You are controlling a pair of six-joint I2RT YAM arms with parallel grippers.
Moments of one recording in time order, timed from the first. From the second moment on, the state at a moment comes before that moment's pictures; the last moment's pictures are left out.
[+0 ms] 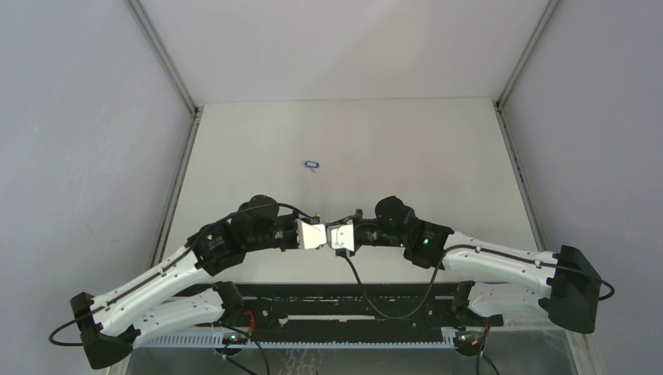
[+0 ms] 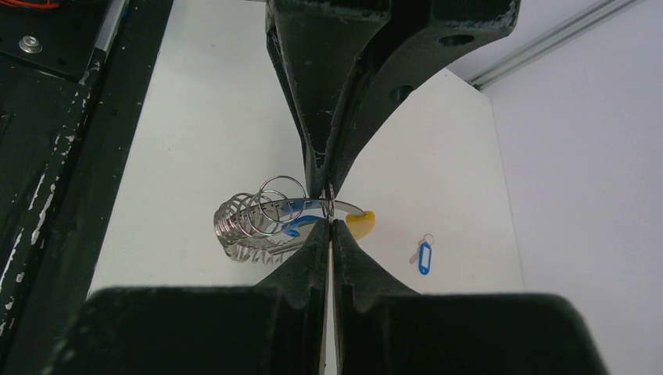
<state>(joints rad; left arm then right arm) -0.94 0.82 0.81 -0.55 0.16 0.63 1.08 1.13 0.73 0.13 -0.32 -0.75</state>
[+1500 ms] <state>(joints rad) -0.95 0.85 0.88 -0.58 0.13 0.39 1.16 1.11 0.73 0.12 -0.15 -0.85</state>
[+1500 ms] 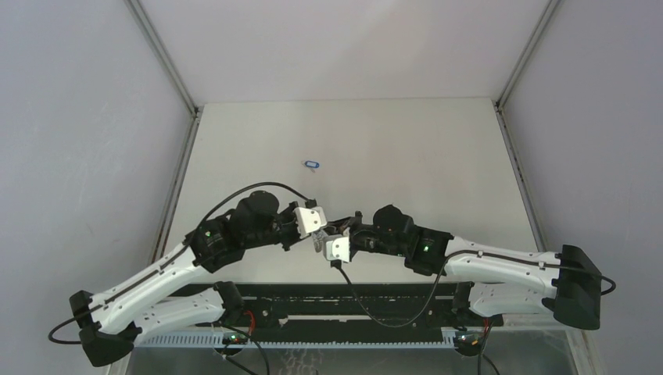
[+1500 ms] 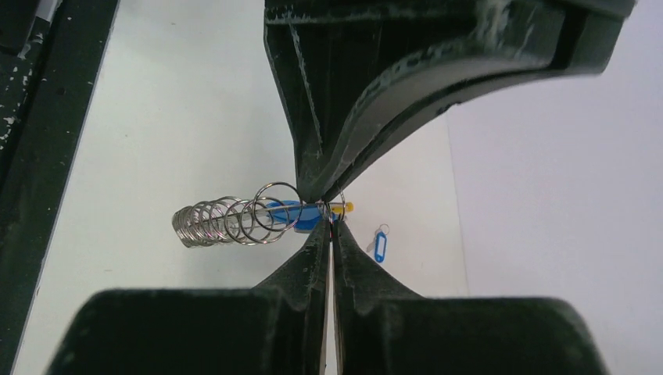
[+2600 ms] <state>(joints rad) -0.94 0.68 0.45 0.13 0.18 0.26 0.88 0.93 0.72 0.03 -0.59 -0.66</state>
